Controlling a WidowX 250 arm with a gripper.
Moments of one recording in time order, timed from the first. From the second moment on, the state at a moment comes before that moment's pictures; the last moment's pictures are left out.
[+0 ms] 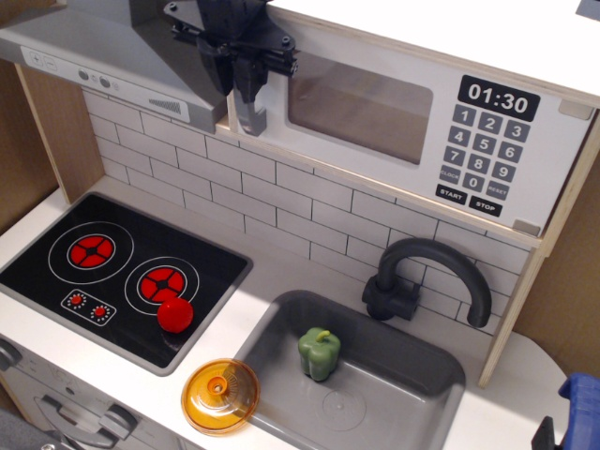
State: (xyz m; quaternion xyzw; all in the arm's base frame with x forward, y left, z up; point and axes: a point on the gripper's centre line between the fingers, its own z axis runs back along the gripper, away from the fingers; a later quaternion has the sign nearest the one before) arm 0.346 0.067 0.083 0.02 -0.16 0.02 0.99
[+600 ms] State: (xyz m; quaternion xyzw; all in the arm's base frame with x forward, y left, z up) arm 0.273 0.048 0.103 -0.03 -0.12 -0.04 0.99
